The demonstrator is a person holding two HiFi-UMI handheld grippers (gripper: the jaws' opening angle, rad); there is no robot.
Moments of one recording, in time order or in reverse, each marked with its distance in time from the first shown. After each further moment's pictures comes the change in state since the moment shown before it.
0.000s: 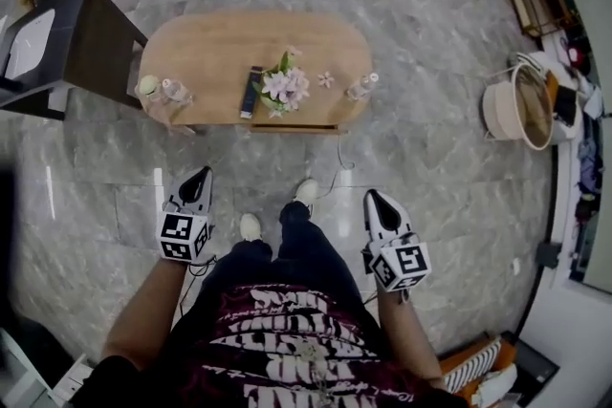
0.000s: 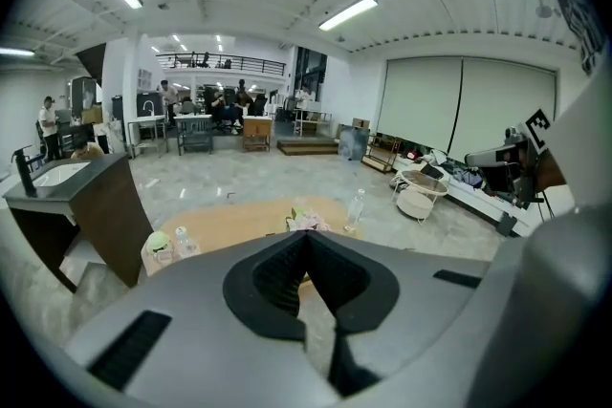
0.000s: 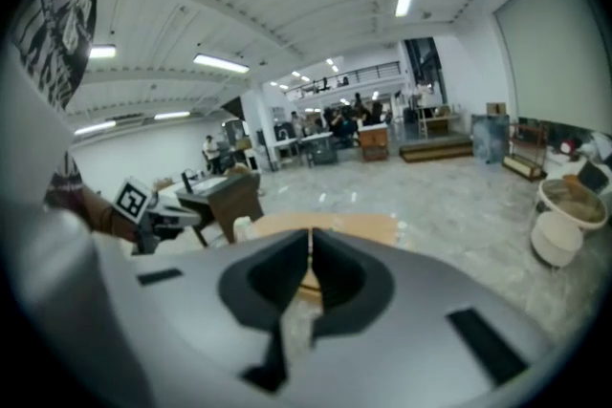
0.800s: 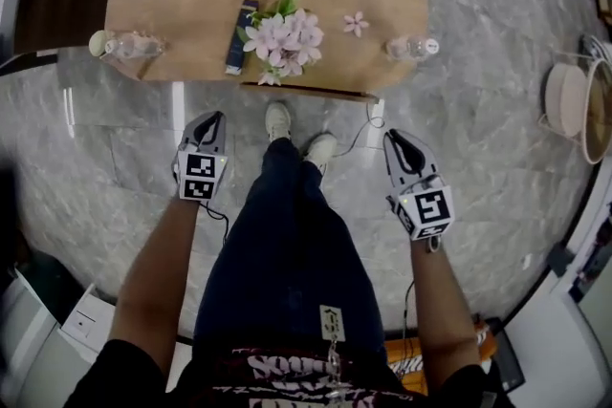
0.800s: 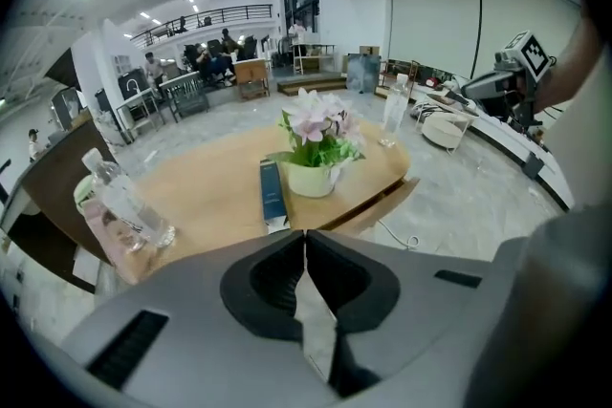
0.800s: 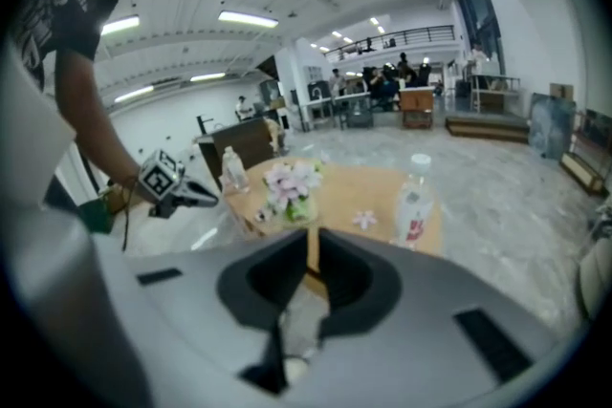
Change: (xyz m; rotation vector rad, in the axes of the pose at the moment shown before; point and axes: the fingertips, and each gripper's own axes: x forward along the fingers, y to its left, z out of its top) left arm 0.234 0.024 -0.185 0.134 0.360 0.108; right arm 0.209 -0.156 -0.142 -0.165 0.224 0.232
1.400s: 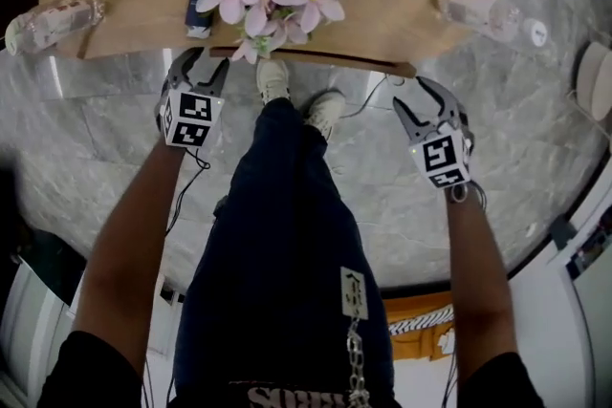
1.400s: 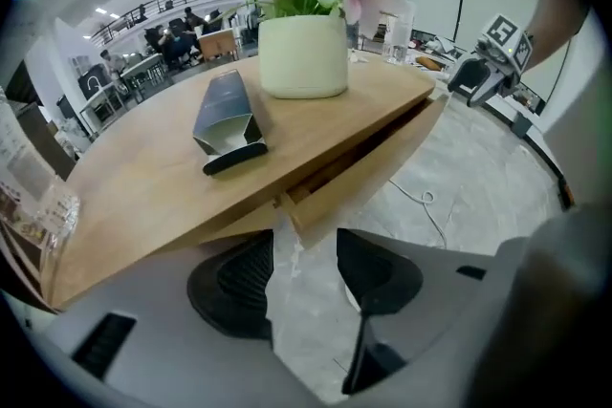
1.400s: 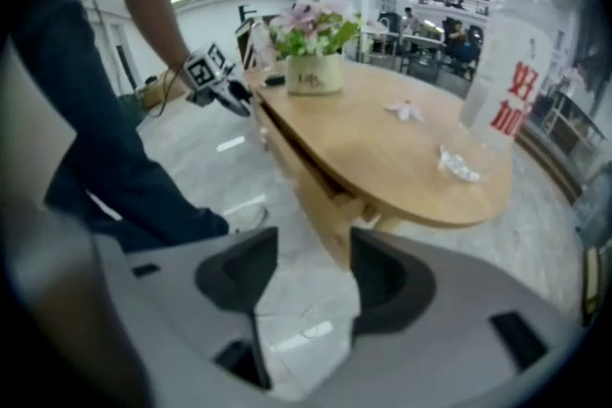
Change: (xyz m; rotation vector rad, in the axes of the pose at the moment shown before) left arm 0.171 0.002 -0.097 0.127 0.140 -0.089; right arm 0.126 -0.057 -0.197 -0.403 0.425 0.128
